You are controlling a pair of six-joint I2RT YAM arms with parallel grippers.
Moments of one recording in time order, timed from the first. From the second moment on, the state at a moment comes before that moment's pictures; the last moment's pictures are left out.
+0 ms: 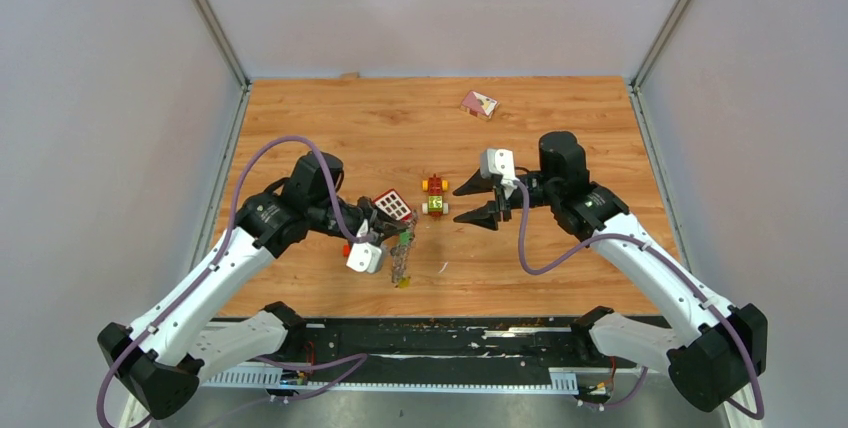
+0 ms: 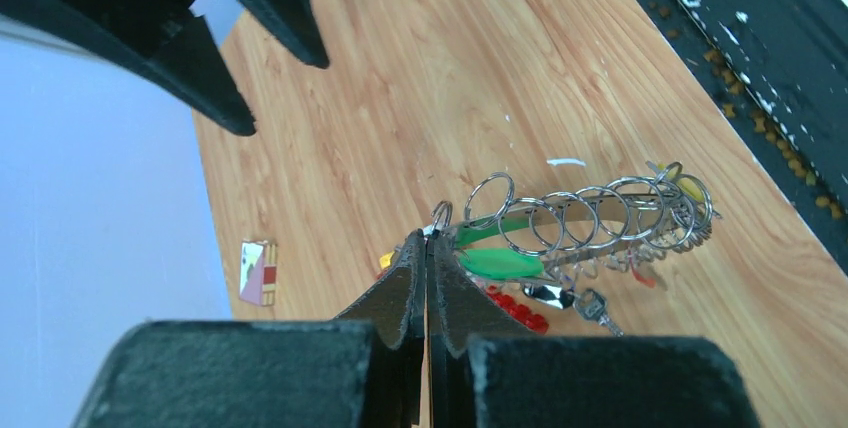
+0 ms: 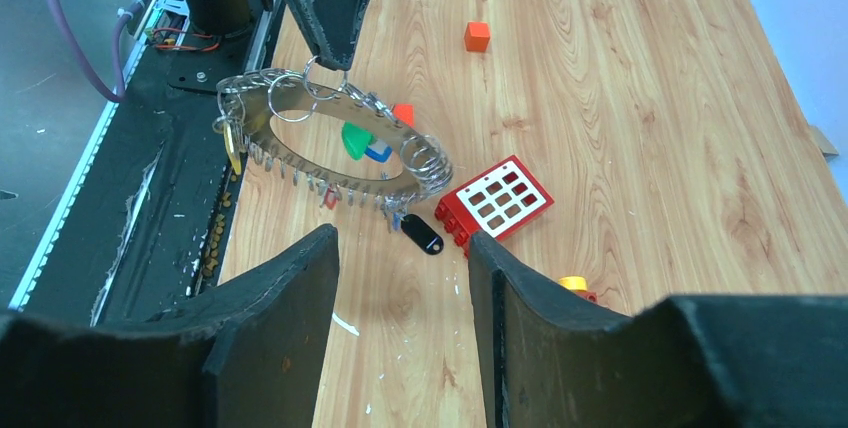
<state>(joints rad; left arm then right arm) -0.63 0.97 1.02 -0.77 0.85 1.36 0.52 1.10 0.93 -0.20 -1.01 -0.51</state>
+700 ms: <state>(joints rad) -0.63 0.97 0.97 -0.52 0.84 1.00 0.56 1.13 0.93 -0.20 -1.01 -0.49</state>
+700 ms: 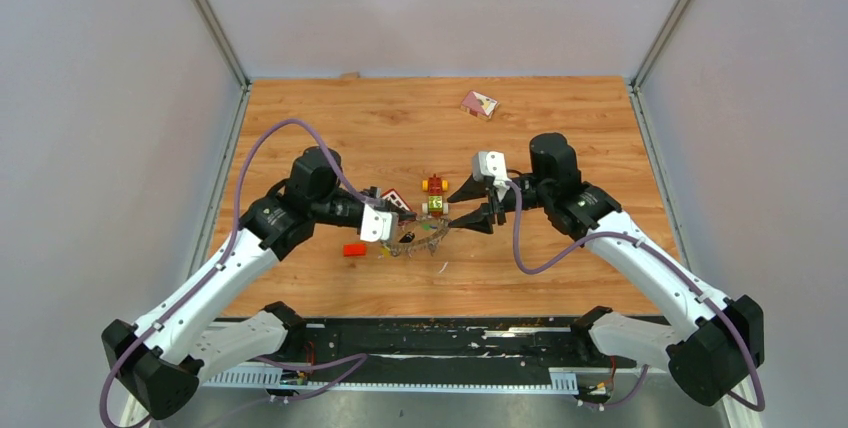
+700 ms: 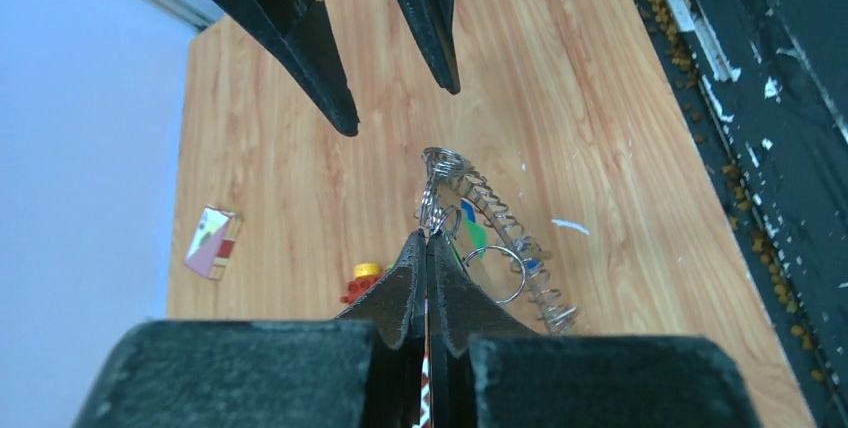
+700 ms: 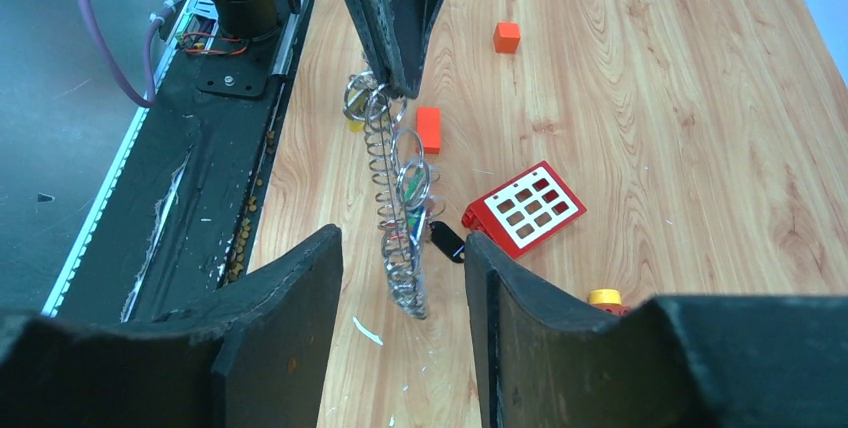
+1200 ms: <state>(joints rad) -0.63 0.98 0.81 -0.14 0.88 0.55 0.57 1.12 0.94 -0.20 -1.00 -0.46</state>
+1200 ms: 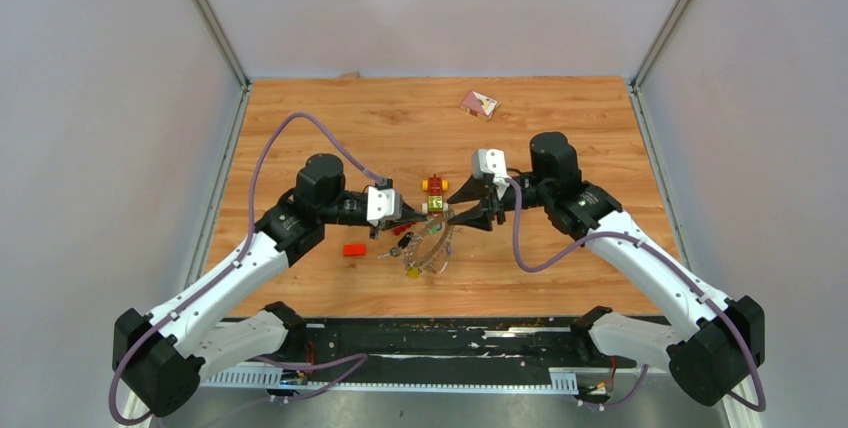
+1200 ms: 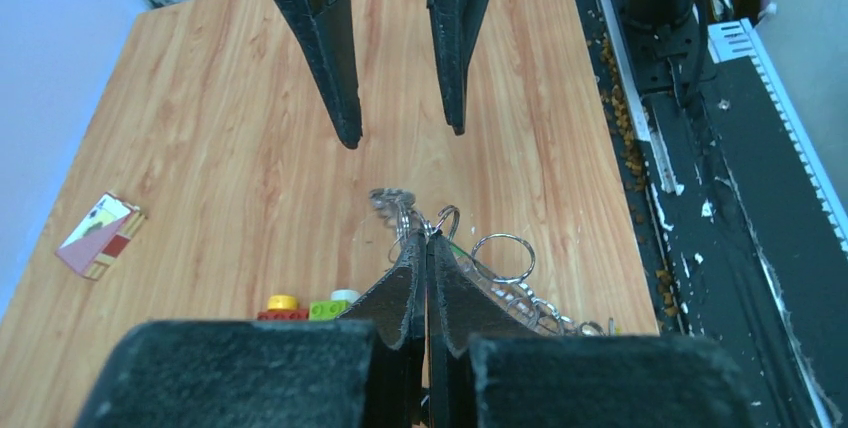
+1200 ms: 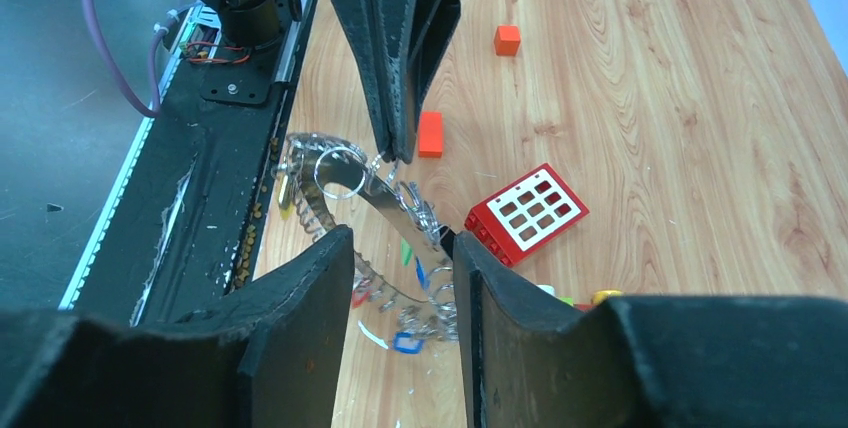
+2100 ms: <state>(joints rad) -0.63 1.03 0.76 0.09 0.88 0.28 0.65 1.19 0.98 -0.20 -0.93 -0.43</state>
